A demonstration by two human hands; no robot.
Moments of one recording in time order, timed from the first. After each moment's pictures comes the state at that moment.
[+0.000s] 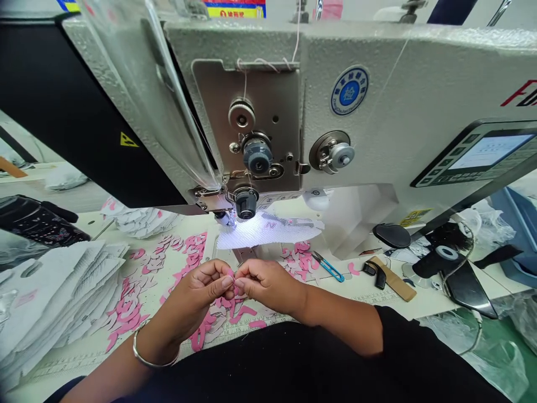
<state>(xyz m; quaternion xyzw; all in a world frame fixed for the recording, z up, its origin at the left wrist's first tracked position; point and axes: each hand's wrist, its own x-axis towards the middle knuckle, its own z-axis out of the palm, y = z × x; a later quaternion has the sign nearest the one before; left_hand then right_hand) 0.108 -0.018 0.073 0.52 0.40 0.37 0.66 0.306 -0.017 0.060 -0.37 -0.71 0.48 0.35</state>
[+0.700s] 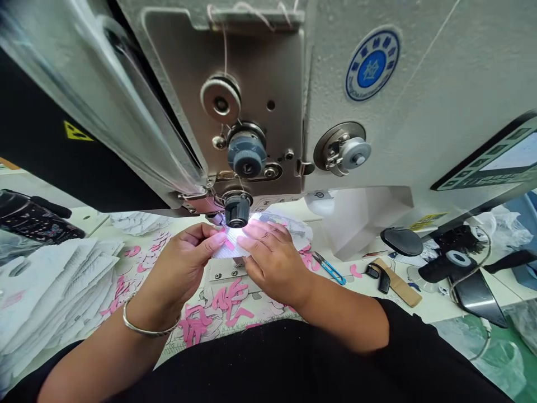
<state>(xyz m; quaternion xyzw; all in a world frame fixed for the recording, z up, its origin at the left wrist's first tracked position) 0.127 0.030 0.107 0.51 0.44 0.50 0.53 0.320 0.009 0.075 -0.36 -0.82 -0.09 0.44</state>
